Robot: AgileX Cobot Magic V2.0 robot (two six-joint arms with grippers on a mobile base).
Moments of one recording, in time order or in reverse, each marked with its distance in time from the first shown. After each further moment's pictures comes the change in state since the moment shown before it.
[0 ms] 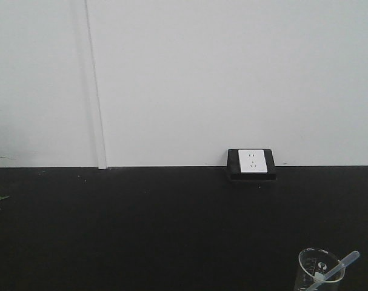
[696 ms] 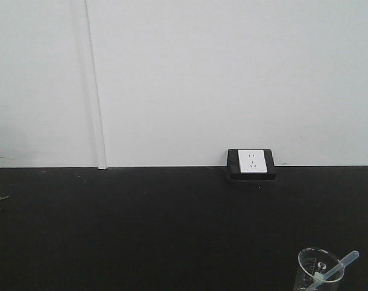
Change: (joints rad) left arm 0.000 0.000 0.000 0.000 0.000 0.000; right arm 0.000 -0.001 0.004 0.000 0.286 0.001
